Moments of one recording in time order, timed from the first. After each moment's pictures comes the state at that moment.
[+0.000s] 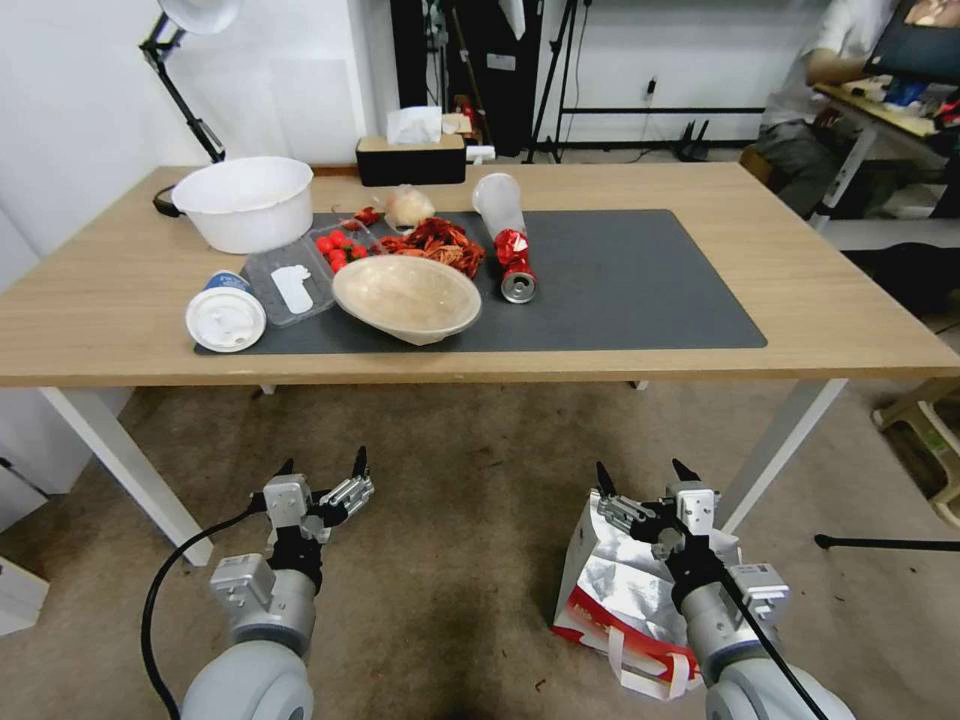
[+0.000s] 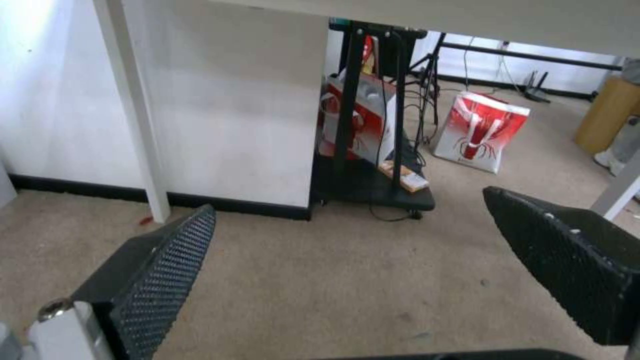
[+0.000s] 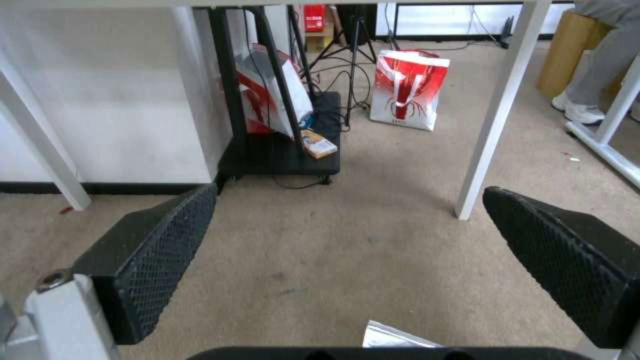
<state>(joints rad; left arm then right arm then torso) 1.66 -1.27 -0.40 -2.21 -0.42 0.10 -0.33 -1.73 1.53 0.54 2.28 0.04 -0.25 -0.08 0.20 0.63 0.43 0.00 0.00</state>
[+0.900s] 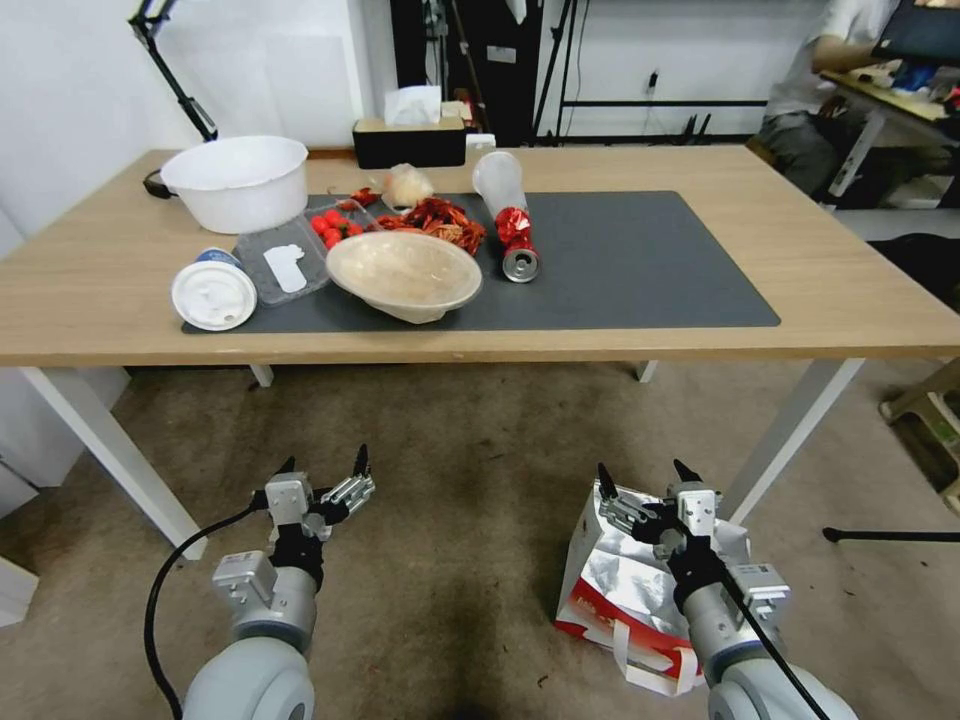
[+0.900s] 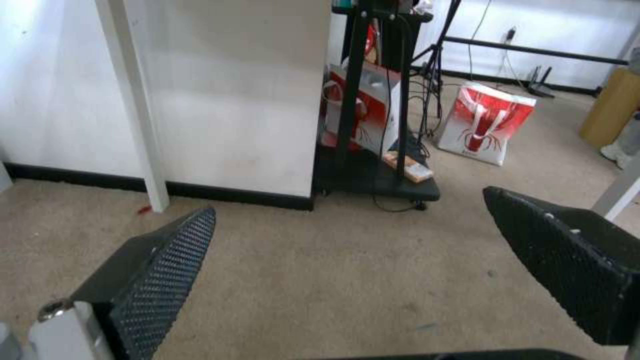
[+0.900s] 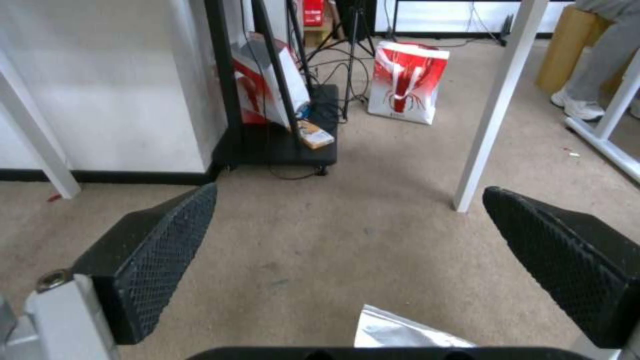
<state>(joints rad) 1.66 -1.27 -0.40 -2.20 -0.42 0.10 -0.34 -1.73 1.52 0.55 2.28 0.04 -0.26 -0.08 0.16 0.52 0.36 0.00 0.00</state>
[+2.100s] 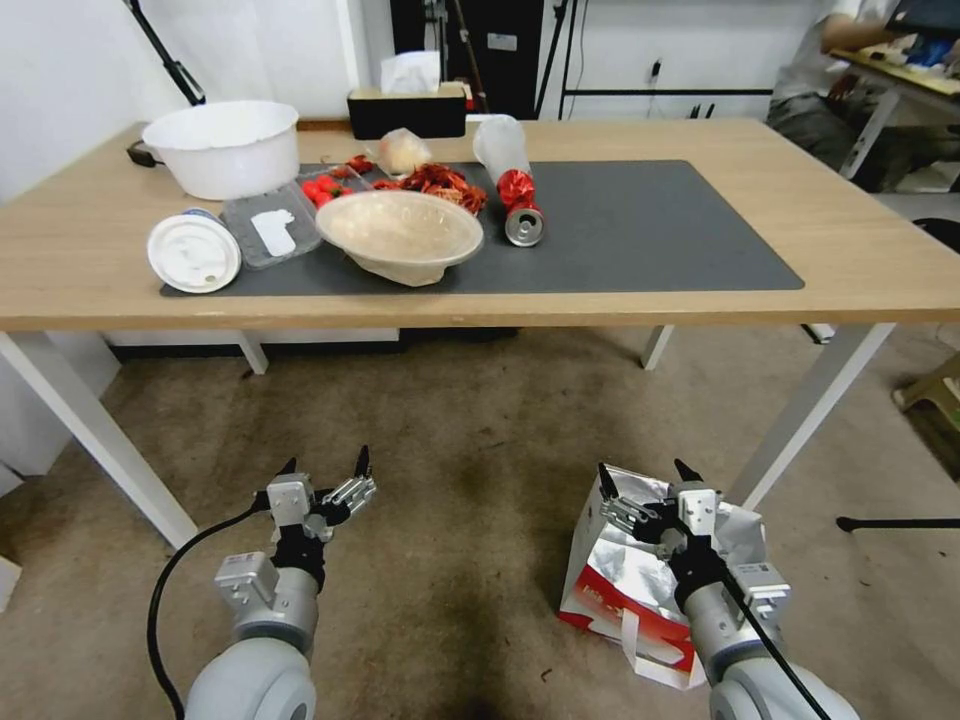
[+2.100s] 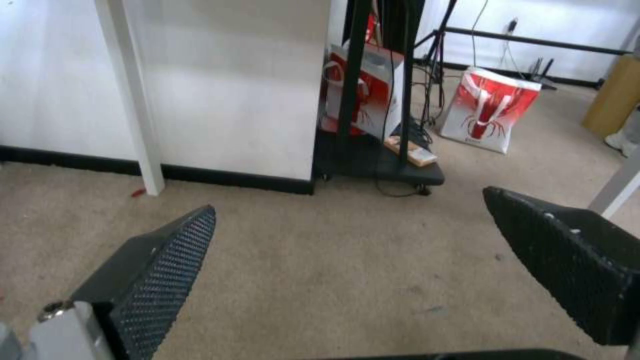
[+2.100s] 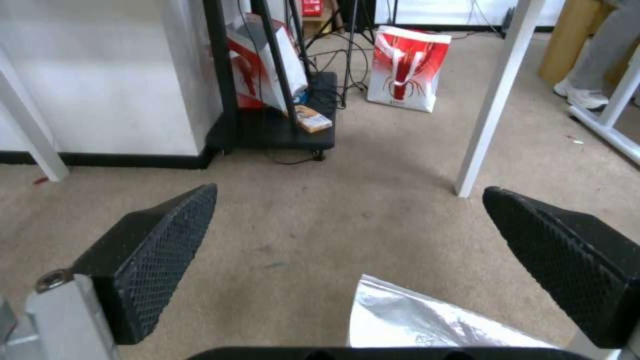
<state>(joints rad) 1.66 -1.26 -0.40 -2.20 -0.42 0.10 -0.33 -1.74 1.51 0.57 2.28 0.05 -0.26 -0.09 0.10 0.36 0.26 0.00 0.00</state>
